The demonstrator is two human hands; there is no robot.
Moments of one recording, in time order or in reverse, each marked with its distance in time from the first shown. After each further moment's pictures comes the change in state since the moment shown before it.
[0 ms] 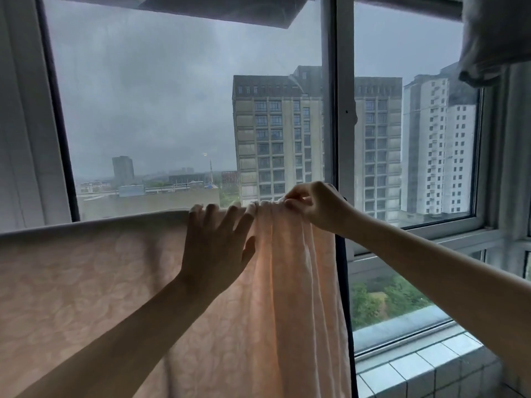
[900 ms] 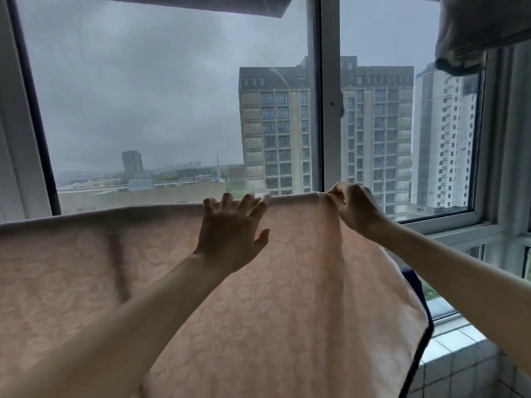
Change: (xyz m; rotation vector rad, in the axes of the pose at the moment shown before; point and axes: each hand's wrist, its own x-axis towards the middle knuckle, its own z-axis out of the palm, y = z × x) left_hand 0.051 0.070 0.004 -0.037 -0.138 0.018; right_hand -0.040 0.114 -0.045 -0.177 0.170 0.249
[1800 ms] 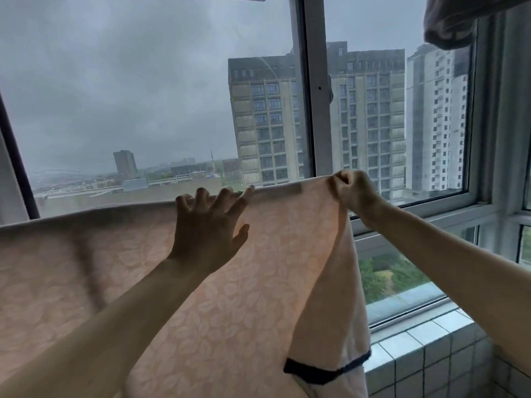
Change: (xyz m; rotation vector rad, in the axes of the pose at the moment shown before) left_hand -0.006 -0.007 0.012 0.040 0.069 -0.009; right_hand 0.003 0.012 0.002 0.425 0.003 0.318
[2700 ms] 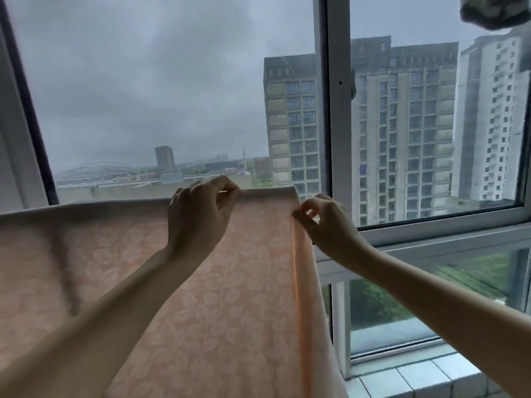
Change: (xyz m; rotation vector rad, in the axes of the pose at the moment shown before) left_hand 0.034 0.026 -0.016 -0.530 0.158 -0.424; right_hand -0.025 0.016 0.036 -0.155 -0.165 -0.426
